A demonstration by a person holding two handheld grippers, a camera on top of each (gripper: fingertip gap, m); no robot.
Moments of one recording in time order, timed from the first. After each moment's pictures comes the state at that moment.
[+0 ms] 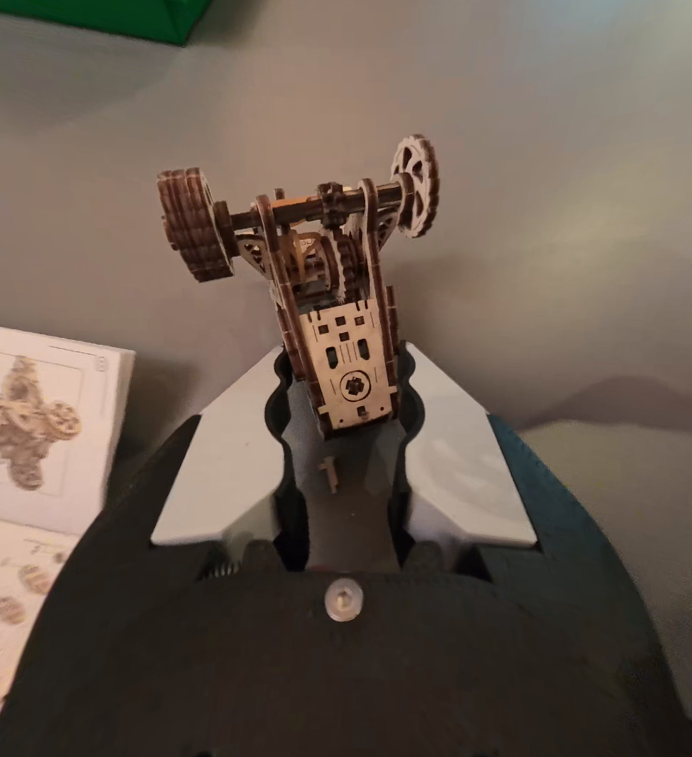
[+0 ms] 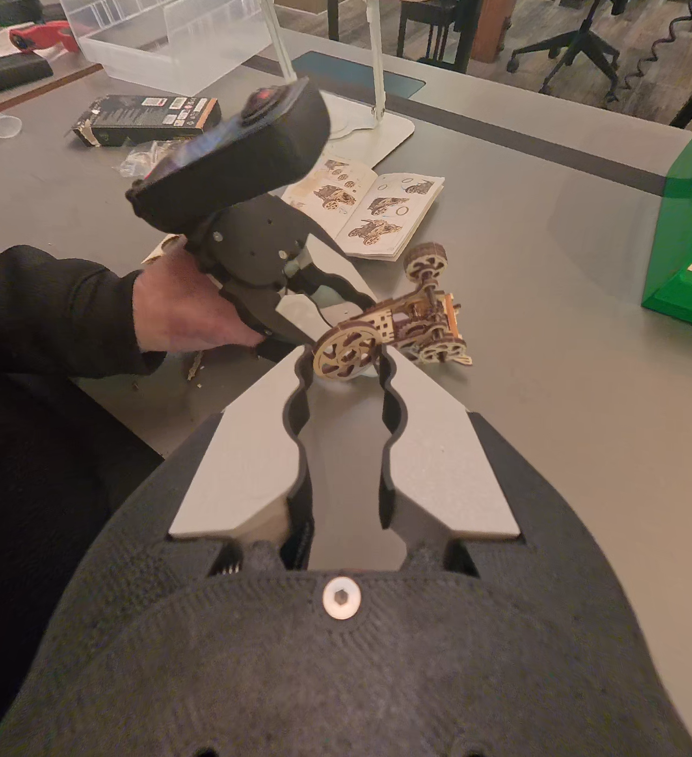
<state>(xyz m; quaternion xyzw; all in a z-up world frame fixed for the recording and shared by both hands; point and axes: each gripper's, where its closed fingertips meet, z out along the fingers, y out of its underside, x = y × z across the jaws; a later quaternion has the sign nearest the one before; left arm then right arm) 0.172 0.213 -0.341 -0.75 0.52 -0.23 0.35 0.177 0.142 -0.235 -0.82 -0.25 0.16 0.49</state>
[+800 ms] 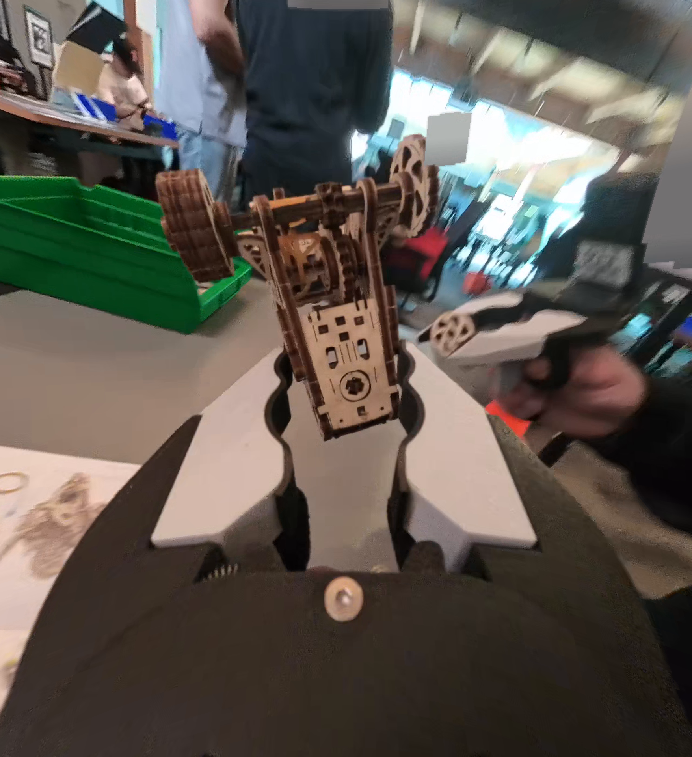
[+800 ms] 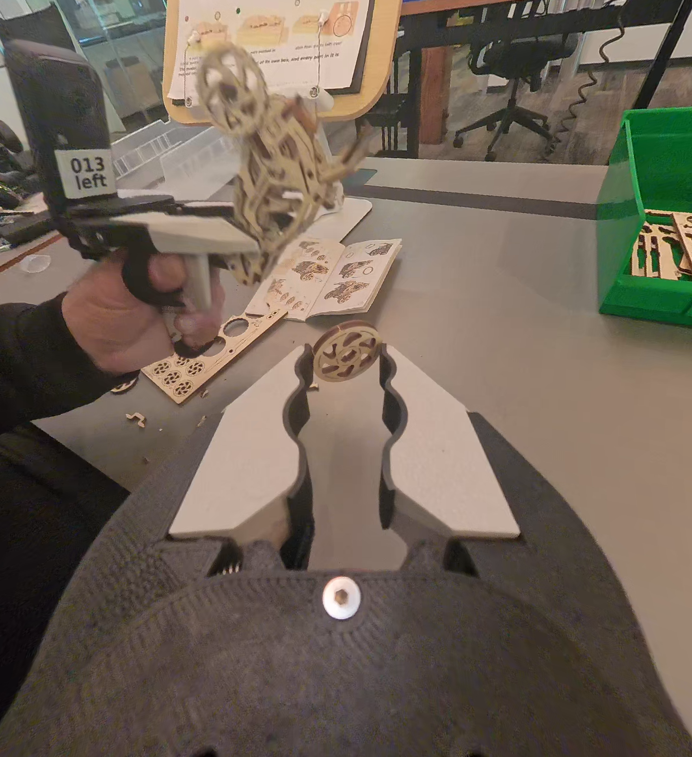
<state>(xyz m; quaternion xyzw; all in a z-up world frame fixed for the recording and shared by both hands) 0.131 0.206 -0.188 -0.59 0.38 -0.54 0.46 0.197 0.153 -0.208 -0.79 -0.16 0.20 0.55</state>
